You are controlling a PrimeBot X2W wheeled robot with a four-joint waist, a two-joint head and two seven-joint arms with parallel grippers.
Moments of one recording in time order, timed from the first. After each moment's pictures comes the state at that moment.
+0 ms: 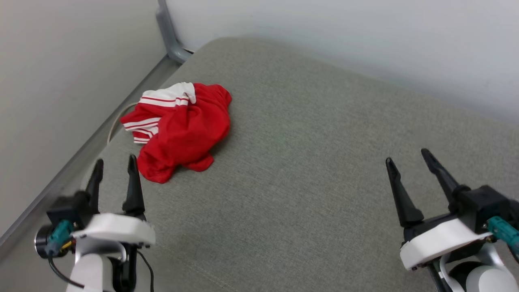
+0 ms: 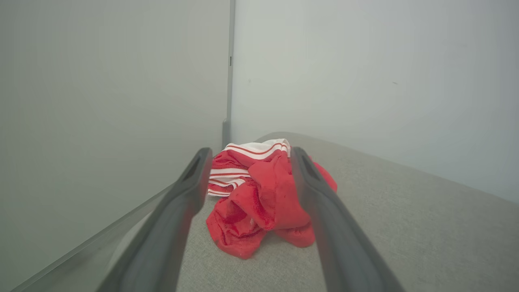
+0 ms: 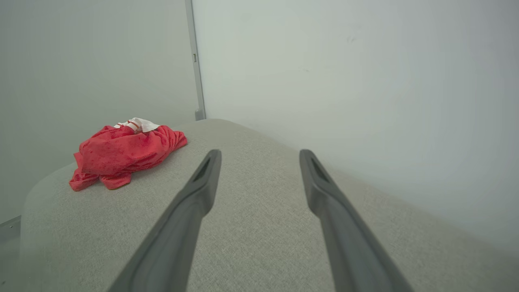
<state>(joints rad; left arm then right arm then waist) -0.19 0.07 0.14 0.24 -0.17 -0.11 -0.26 -0.04 -0.08 0.05 -0.19 0.07 0.13 0.07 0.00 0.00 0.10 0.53</state>
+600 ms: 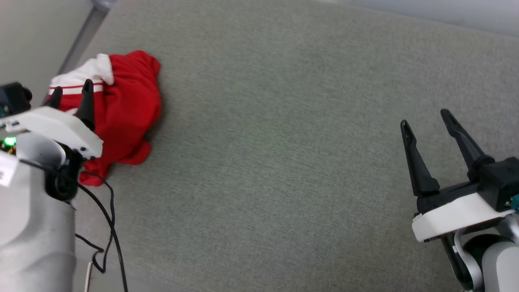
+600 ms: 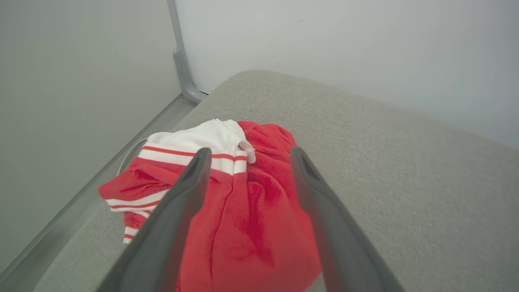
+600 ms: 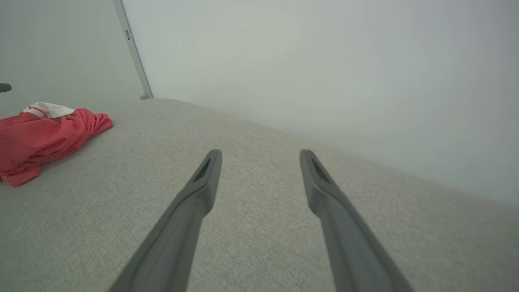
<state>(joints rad) -0.64 0.29 0.12 0.55 -0.40 -0.13 0.07 -0.15 -0.12 0.04 -0.27 0.05 0.13 0.10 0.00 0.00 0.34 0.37</state>
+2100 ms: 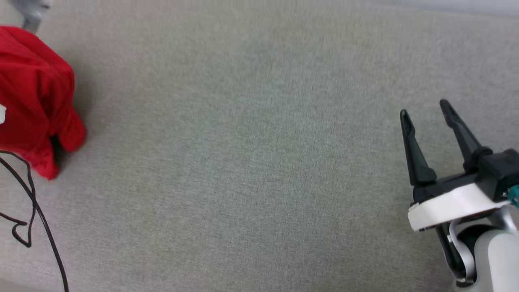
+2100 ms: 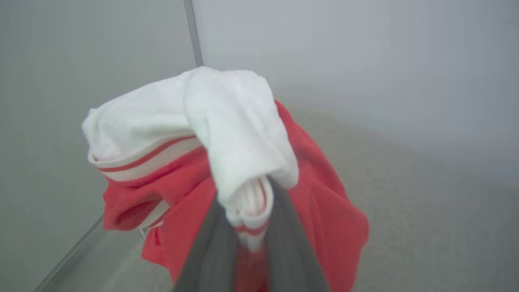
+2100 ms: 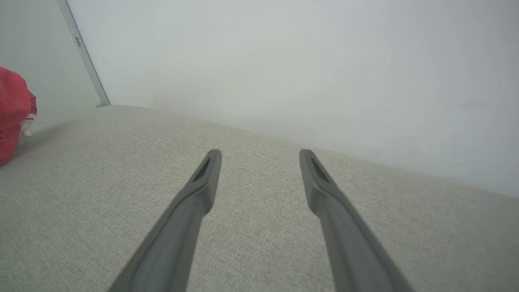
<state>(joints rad) -0.85 0.56 0.08 0.77 -0.54 -0.08 0.16 -0.21 -0.09 0.03 -0.18 0.06 0.13 0.03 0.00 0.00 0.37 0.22</state>
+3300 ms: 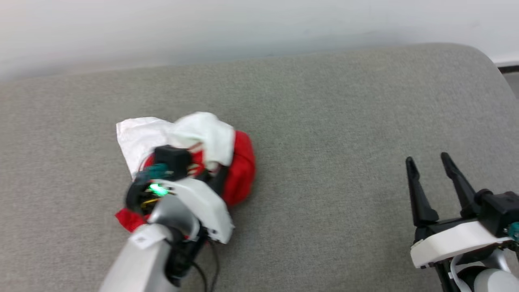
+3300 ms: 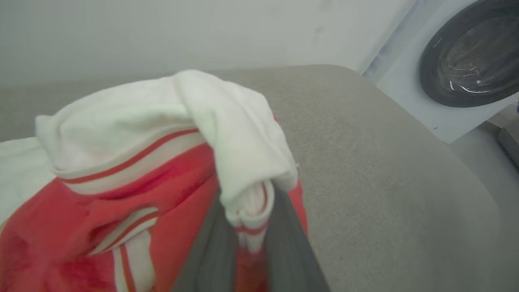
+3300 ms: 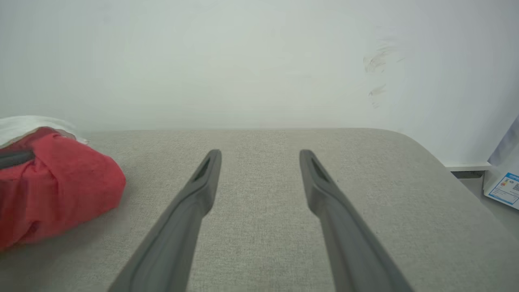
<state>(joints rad) -0.33 0.20 -0.33 0.10 -0.49 -0.06 0.21 -0.04 -0.05 -0.04 -0.14 0.13 0.13 0.00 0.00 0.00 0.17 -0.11</state>
